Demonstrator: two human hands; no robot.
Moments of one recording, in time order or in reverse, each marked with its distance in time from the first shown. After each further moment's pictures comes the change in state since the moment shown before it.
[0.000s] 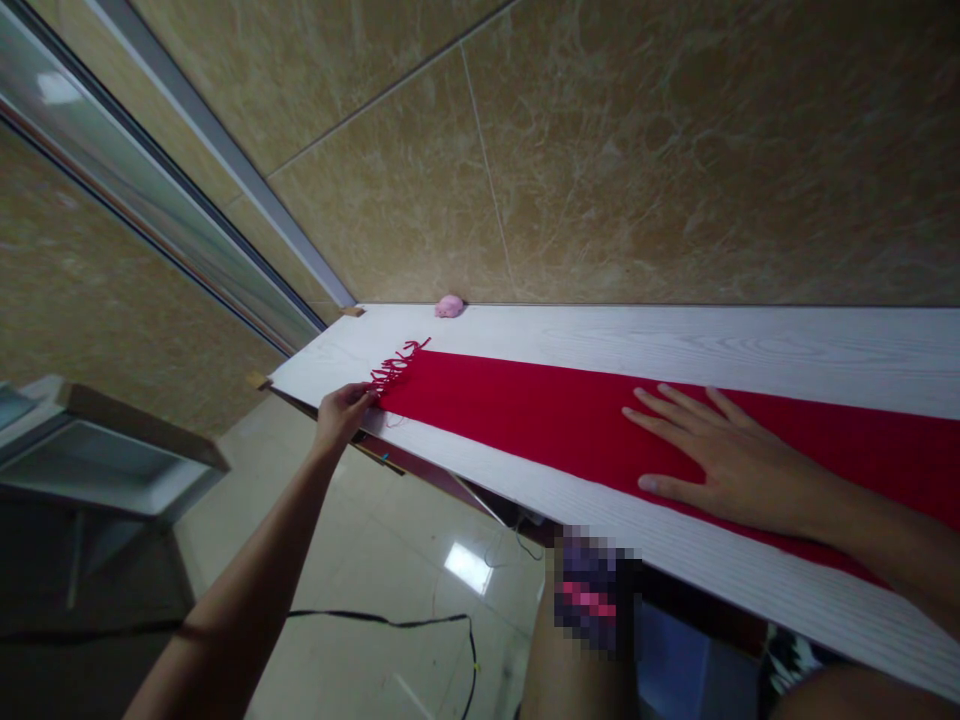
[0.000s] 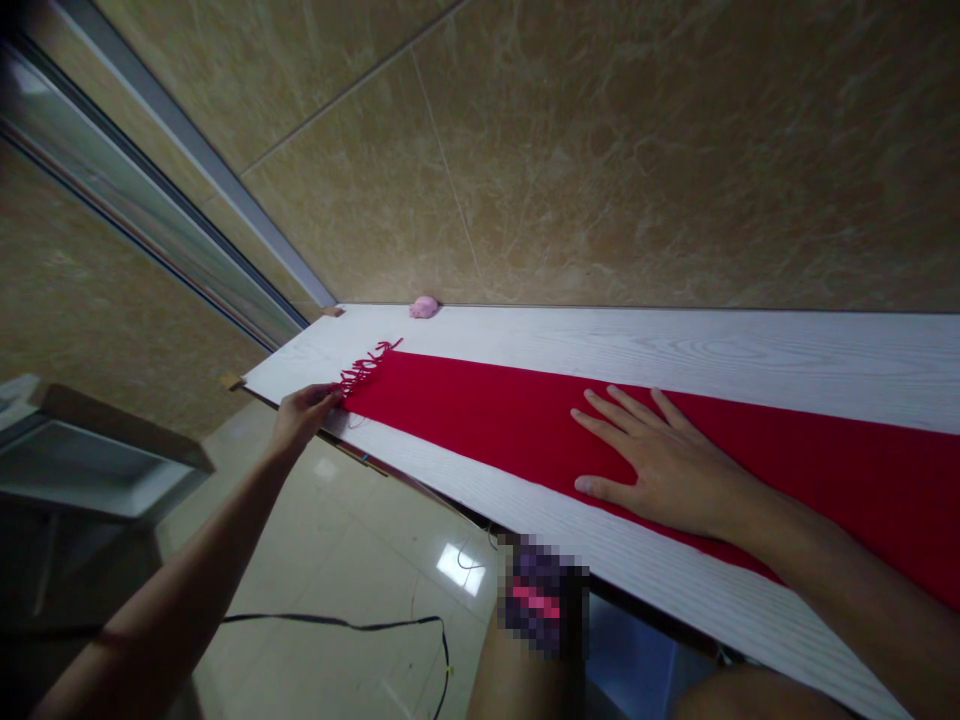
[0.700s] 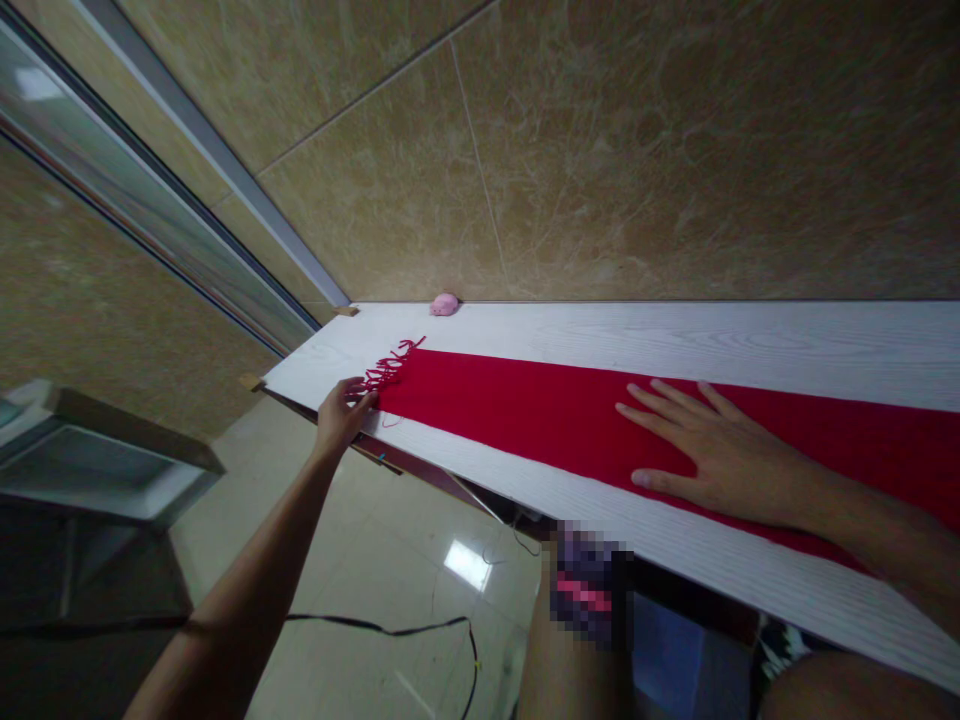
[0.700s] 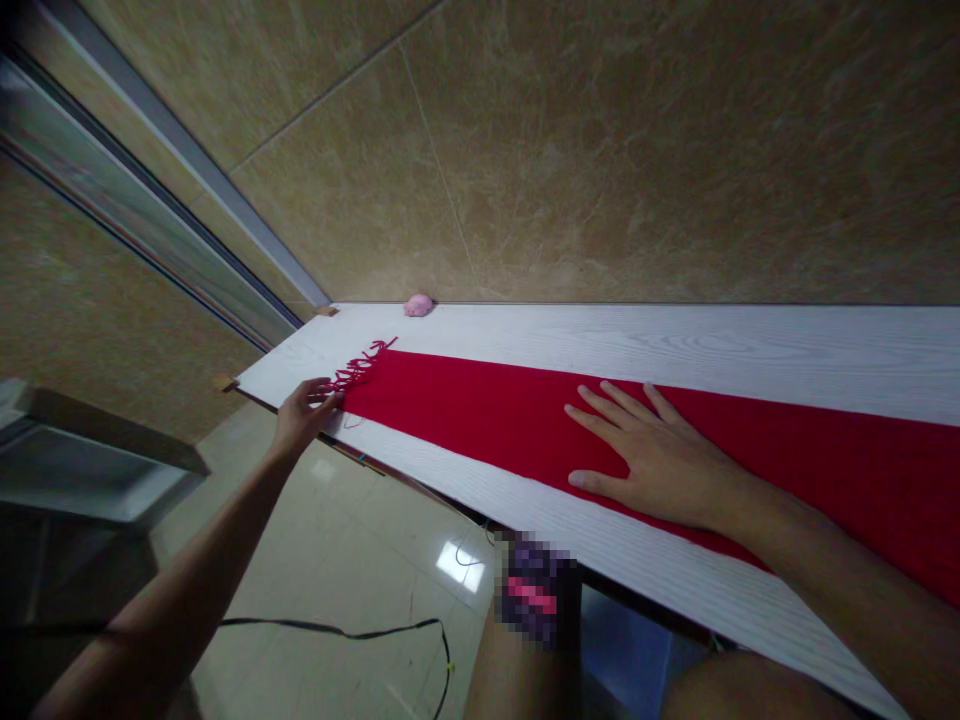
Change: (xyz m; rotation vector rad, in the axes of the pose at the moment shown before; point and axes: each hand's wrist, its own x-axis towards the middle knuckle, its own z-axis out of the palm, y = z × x) left_hand 0.002 -0.008 0.007 0.148 0.015 0.066; right_hand 0.002 -0.007 -0.006 -0.001 -0.052 0.033
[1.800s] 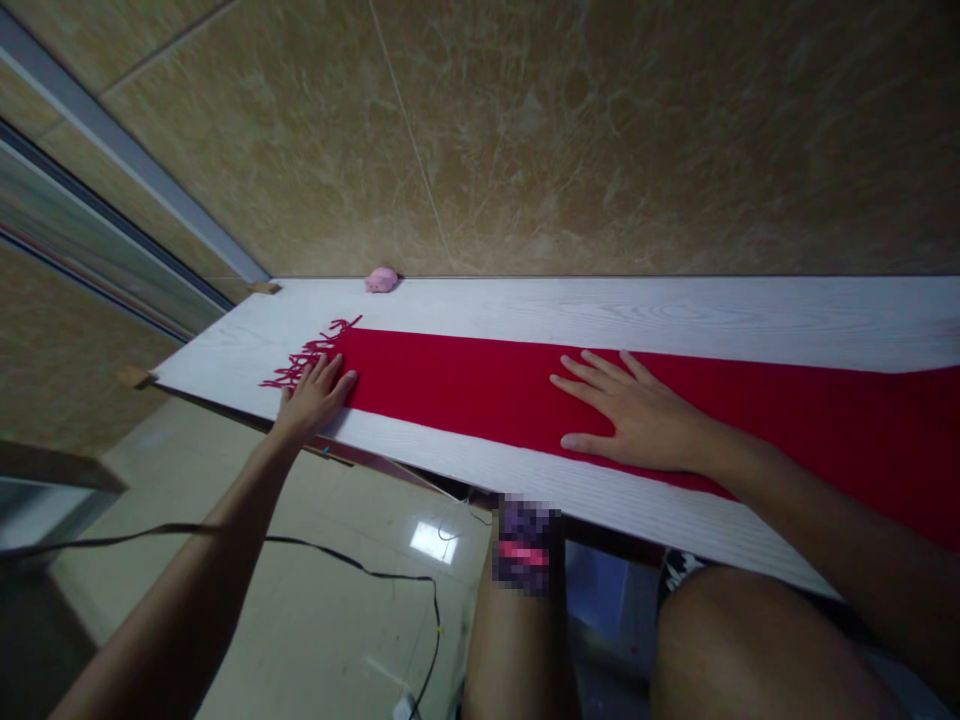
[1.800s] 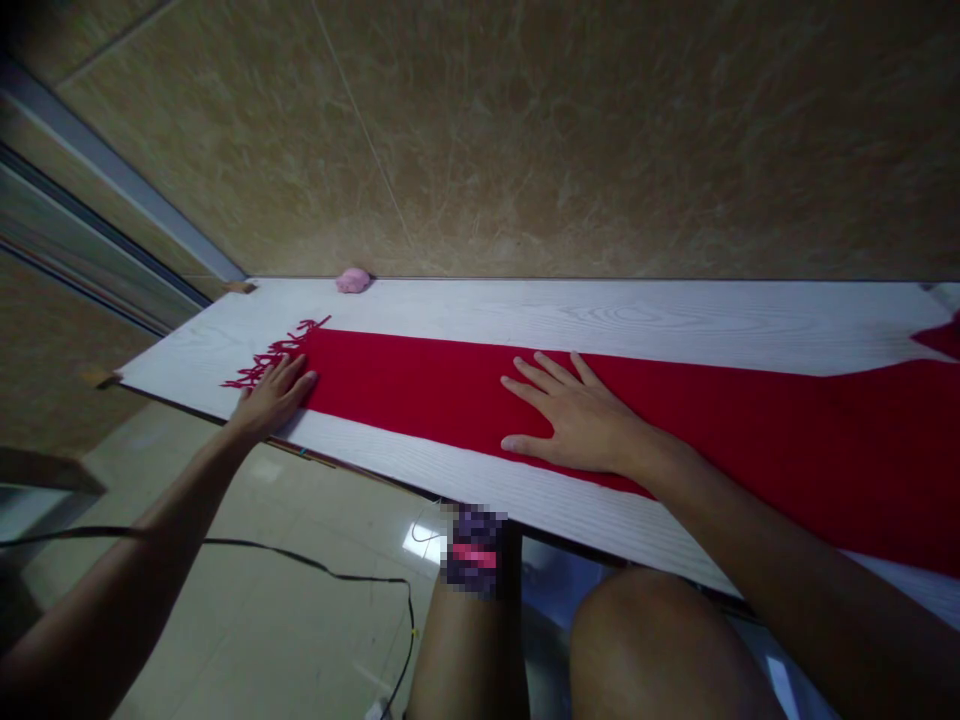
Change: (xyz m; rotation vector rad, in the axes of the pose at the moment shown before) left_hand -0.022 0.049 0.049 0.679 -0.382 0.095; right_hand -0.001 -0.006 -0.008 0.009 -0.005 -0.024
